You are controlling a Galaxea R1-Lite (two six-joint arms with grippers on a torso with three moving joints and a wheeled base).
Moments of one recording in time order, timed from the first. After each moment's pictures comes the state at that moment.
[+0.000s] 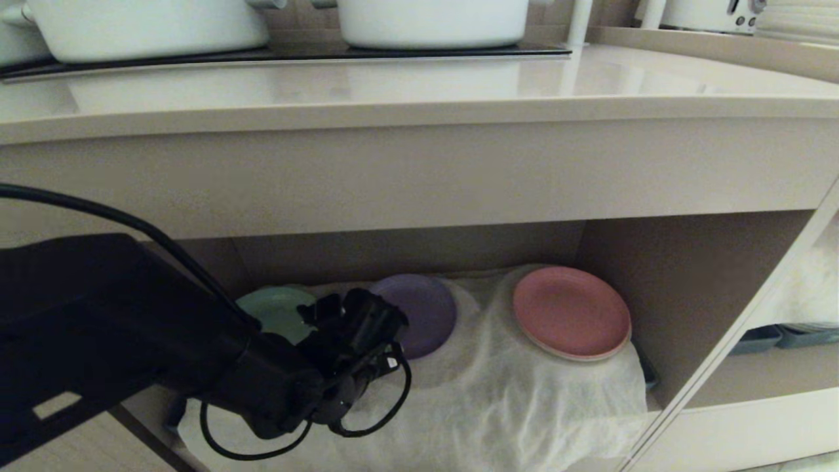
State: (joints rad) left arm -0.69 2.05 -0.85 -0.35 0.46 -0.91; right arm 0.00 0.00 0.00 0.00 0.01 0.01
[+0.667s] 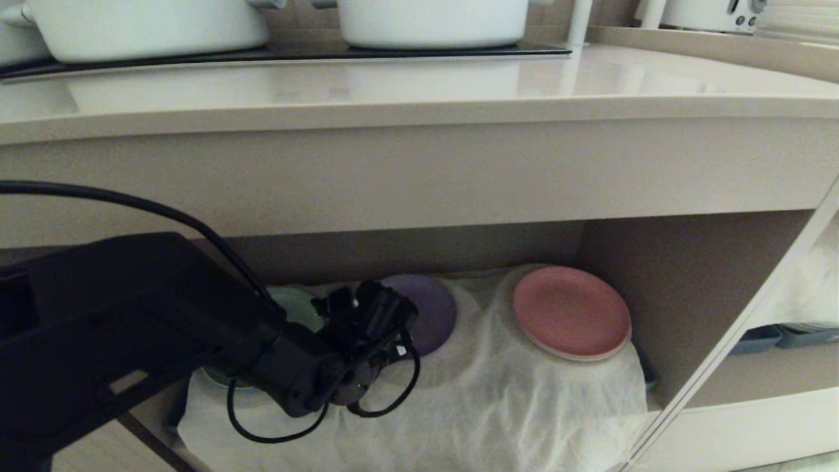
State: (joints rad) left arm -0.68 2.13 -0.94 -0.35 0.46 -0.91; right arm 0.00 0.00 0.00 0.00 0.01 0.01
